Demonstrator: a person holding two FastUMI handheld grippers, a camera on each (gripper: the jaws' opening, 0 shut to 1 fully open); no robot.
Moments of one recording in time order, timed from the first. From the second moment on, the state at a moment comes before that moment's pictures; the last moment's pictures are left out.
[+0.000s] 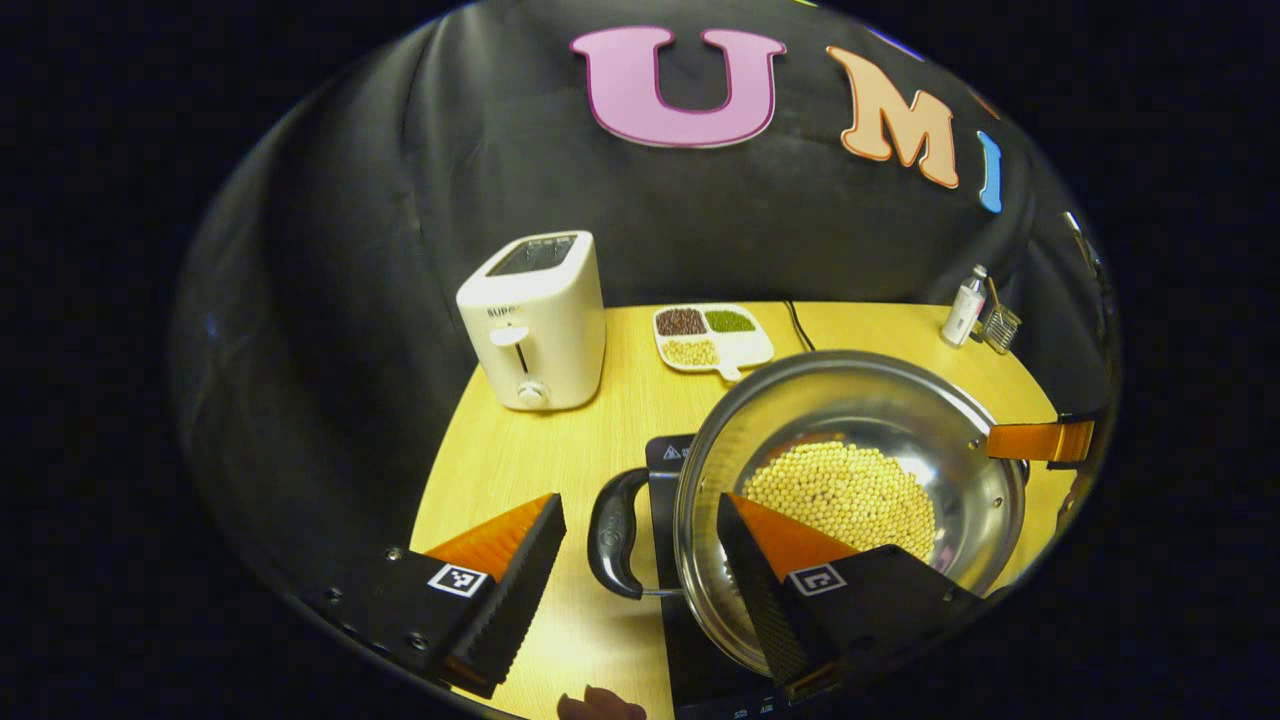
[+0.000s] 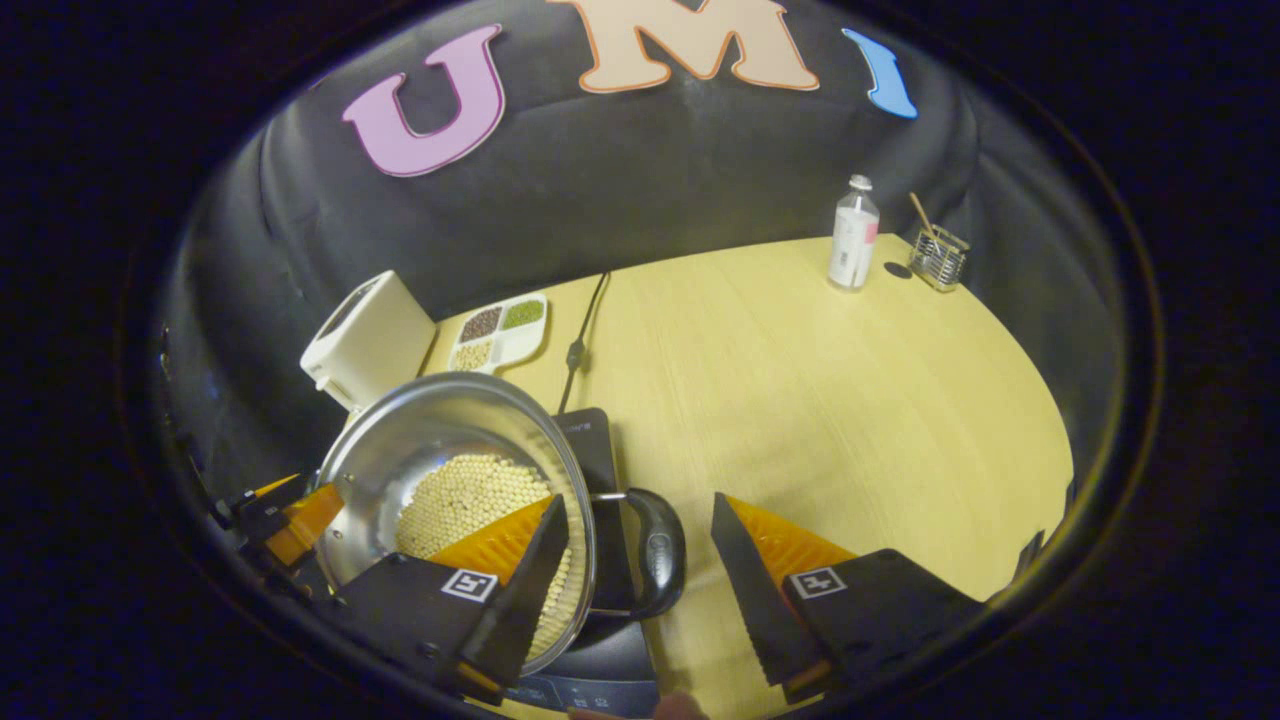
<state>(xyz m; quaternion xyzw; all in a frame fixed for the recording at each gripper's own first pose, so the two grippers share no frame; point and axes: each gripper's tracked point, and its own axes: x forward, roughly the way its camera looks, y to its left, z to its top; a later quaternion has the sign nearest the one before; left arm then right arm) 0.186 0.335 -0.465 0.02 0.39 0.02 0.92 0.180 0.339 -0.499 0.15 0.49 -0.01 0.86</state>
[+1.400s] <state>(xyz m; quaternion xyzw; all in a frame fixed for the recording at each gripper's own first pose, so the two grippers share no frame) 0.071 0.036 -0.109 -0.04 0.11 0.06 0.99 0.119 0.023 -0.164 0.11 0.14 0.08 0.98</state>
